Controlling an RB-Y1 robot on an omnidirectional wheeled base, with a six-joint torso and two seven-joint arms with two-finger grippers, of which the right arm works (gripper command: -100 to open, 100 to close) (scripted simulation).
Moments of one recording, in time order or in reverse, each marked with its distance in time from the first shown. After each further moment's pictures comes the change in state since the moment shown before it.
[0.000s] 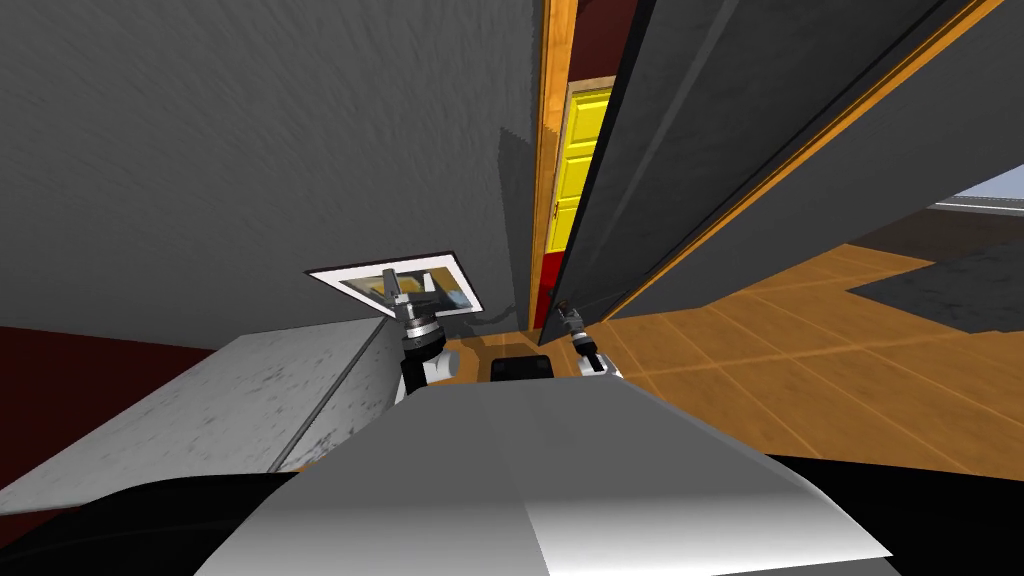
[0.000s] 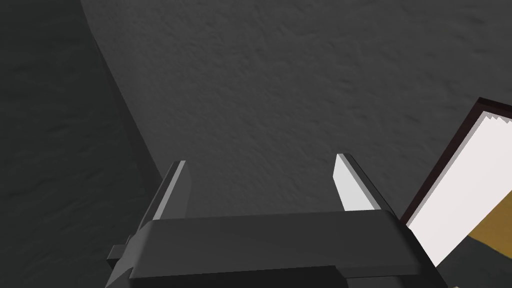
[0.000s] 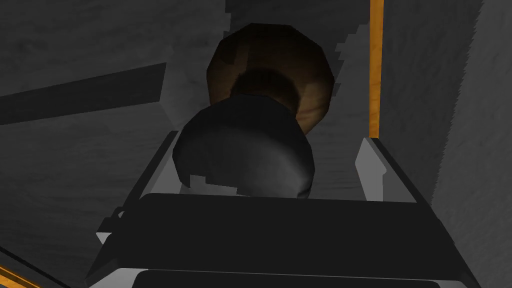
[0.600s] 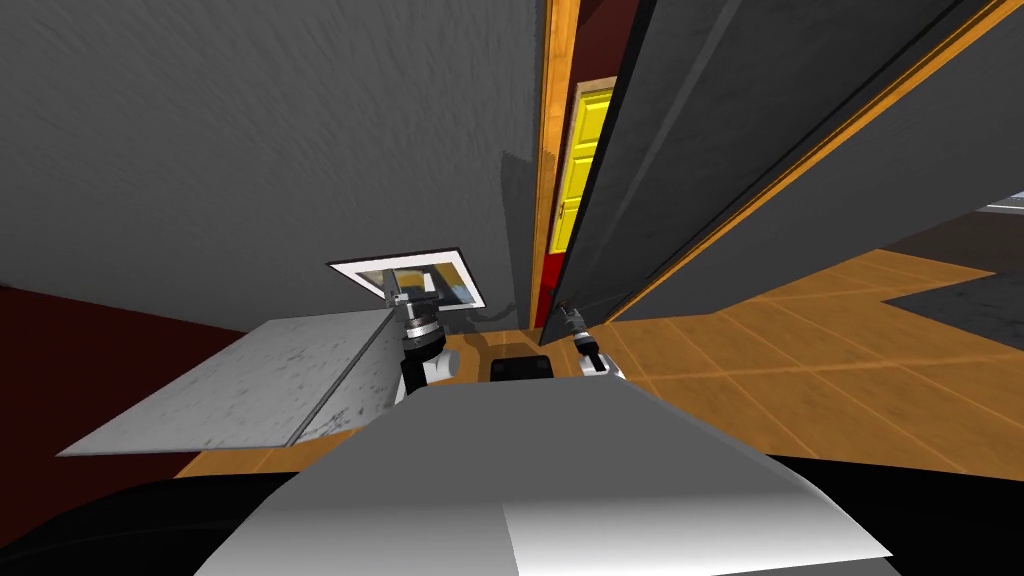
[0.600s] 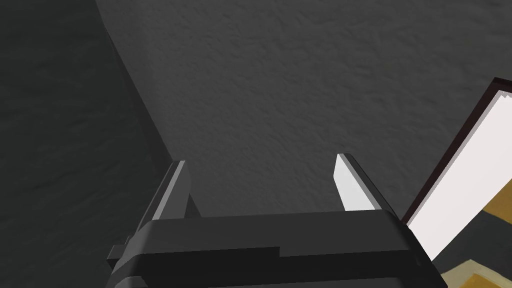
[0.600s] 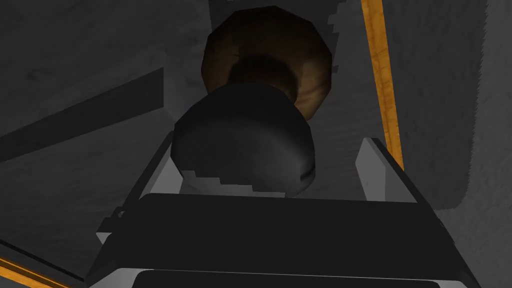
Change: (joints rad) arm 0.004 -0.016 0.012 -0.009 -0.055 0.002 -0.144
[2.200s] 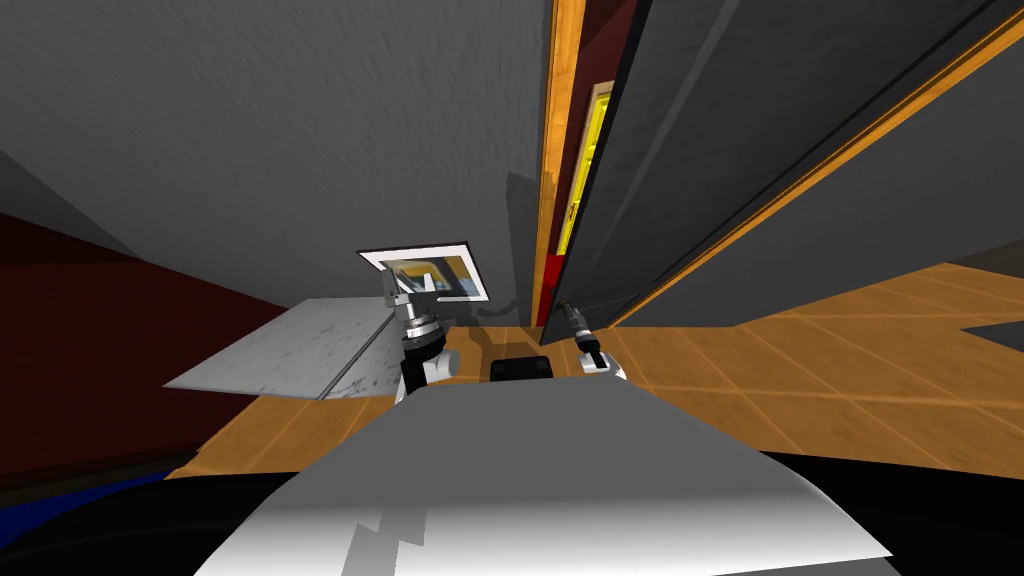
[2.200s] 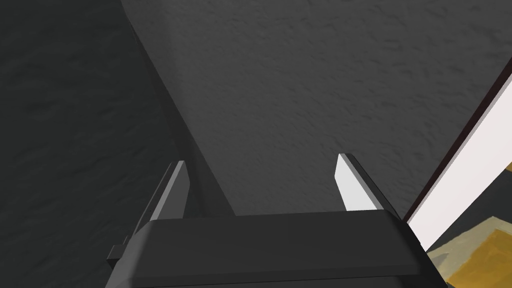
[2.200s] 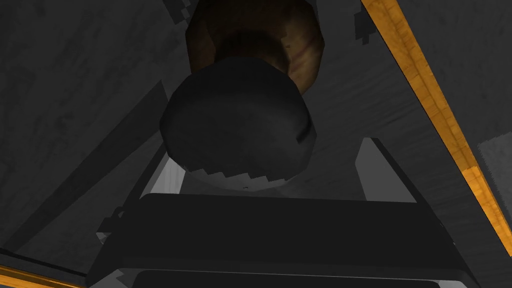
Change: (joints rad) arm -0.032 -0.029 0.024 0.036 -0.114 -0.002 -0.253
